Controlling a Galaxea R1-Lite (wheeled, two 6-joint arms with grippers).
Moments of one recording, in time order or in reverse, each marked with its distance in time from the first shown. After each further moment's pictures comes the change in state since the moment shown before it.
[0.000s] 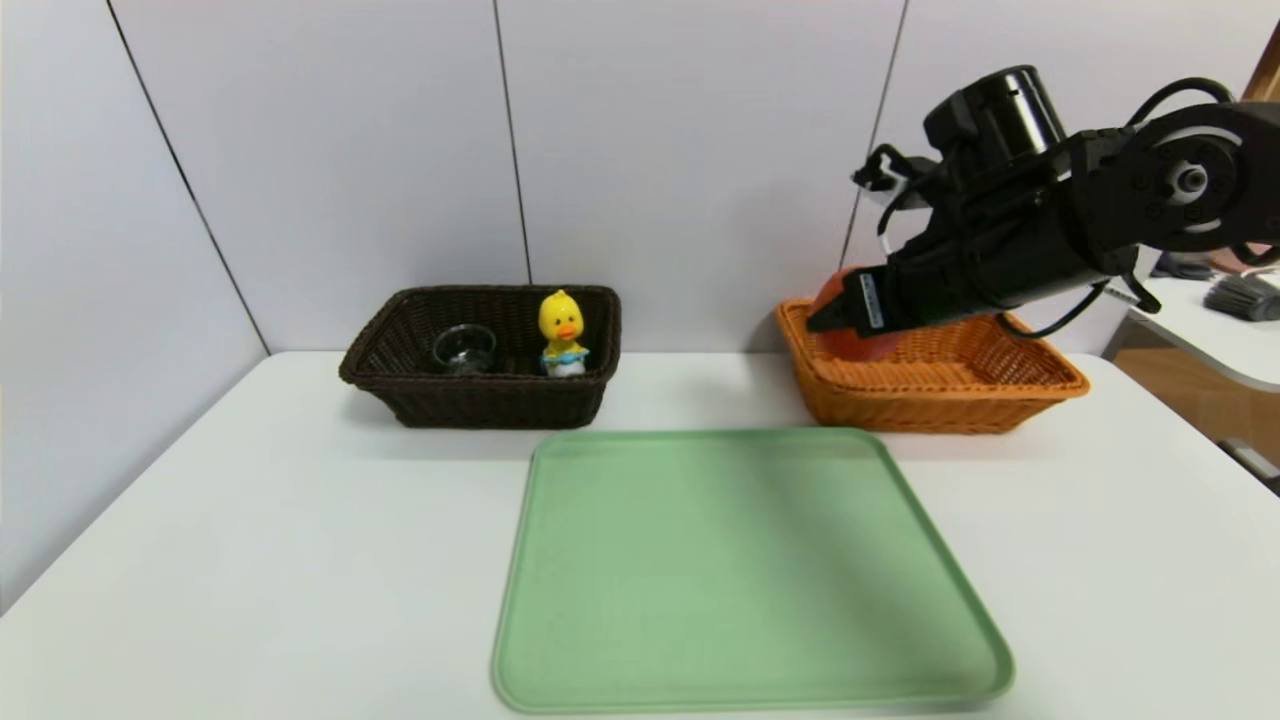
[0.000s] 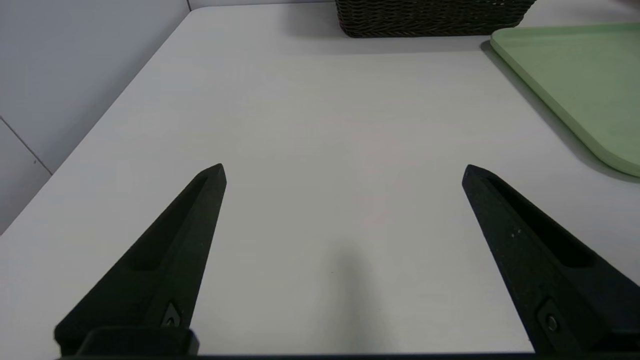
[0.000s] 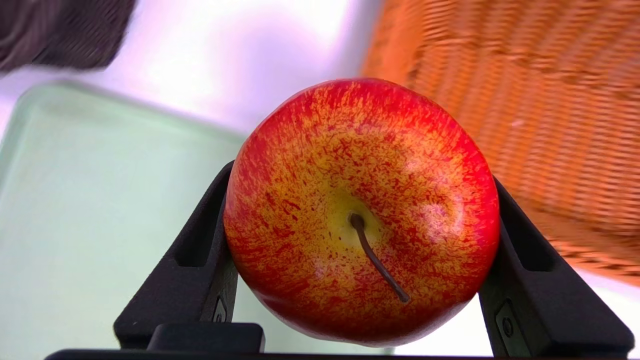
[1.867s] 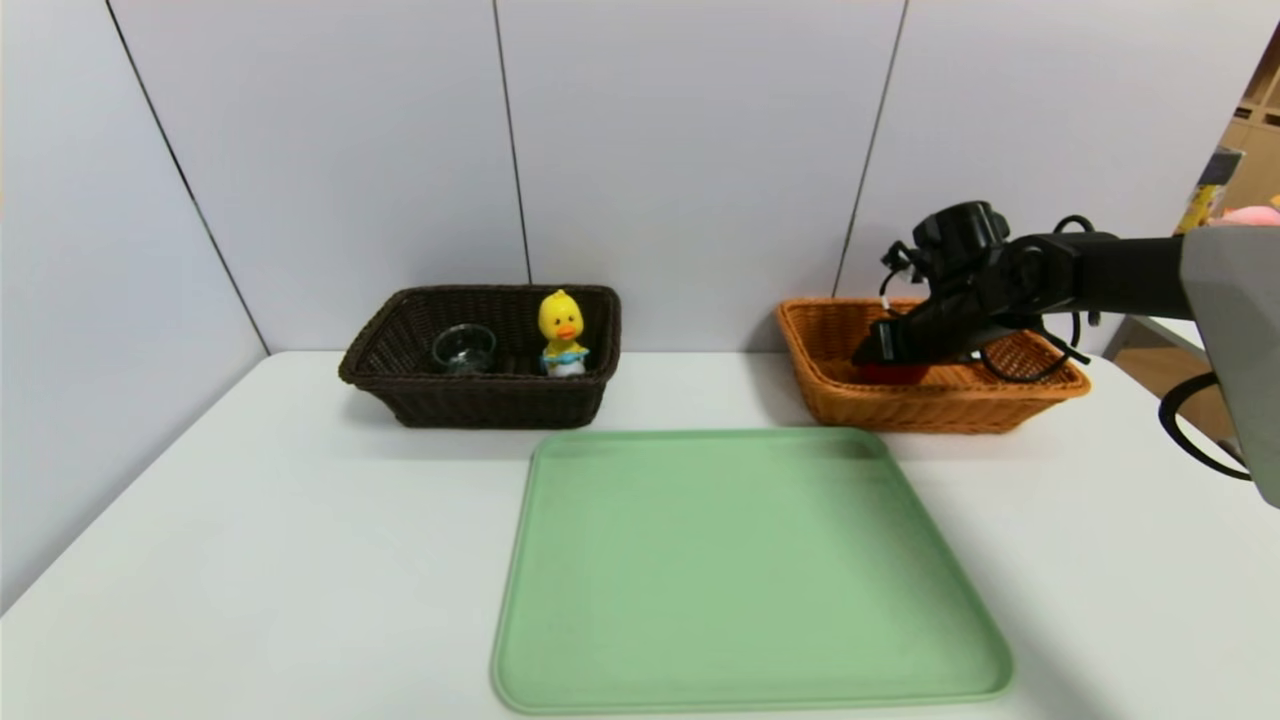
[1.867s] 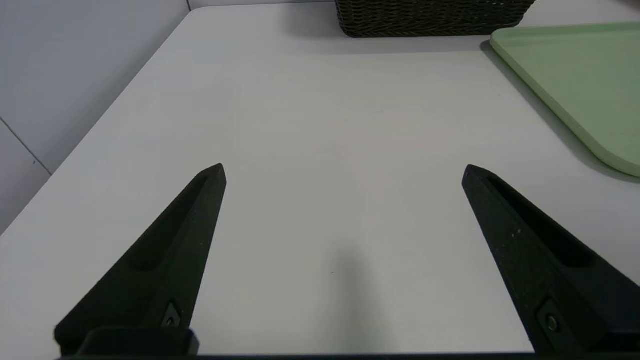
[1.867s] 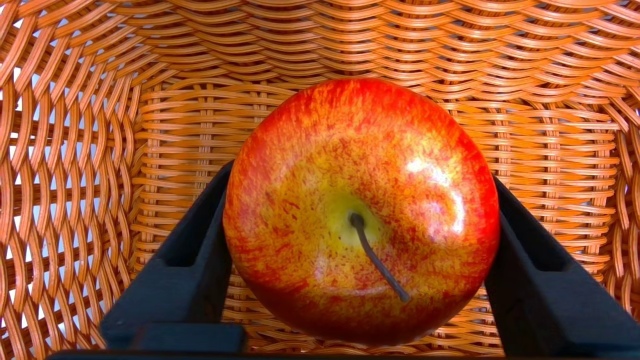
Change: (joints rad) left arm 0.000 0.000 0.000 0.000 0.000 0.000; right arm -0.268 0.411 -0.216 -0.080 0.001 -0.012
